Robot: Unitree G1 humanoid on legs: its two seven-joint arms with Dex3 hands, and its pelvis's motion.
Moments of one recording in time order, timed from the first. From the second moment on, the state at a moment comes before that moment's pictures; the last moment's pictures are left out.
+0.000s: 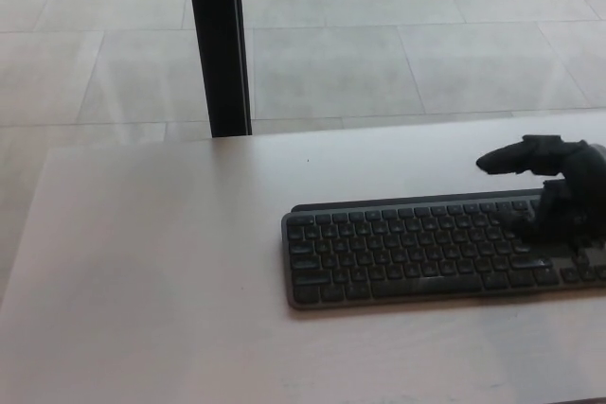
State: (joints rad) left_arm -0.28 0.62 0.72 1.26 -0.26 -0.09 0.17; right_arm -0.53 -0.61 0.34 0.30 -0.02 0.13 -0.04
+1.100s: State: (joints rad) left_arm -0.28 0.62 0.72 1.26 -0.26 -0.09 0.17; right_arm -0.61 -0.69 0.78 0.41 -0.44 -0.08 -0.09
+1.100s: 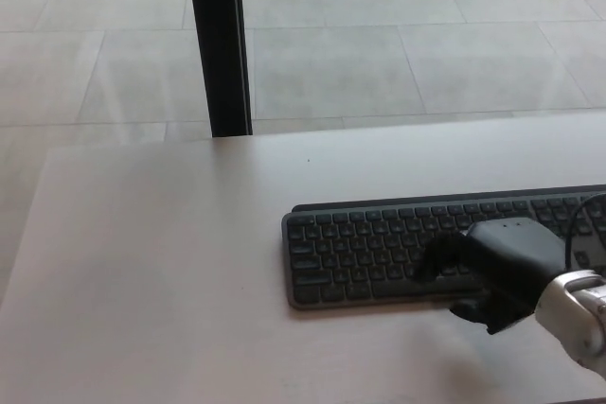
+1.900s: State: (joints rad) left_arm -0.27 0.62 0.71 1.26 -0.28 -0.11 0.17; right_arm -0.68 -0.71 0.81 0.57 -0.72 -0.31 -0.19
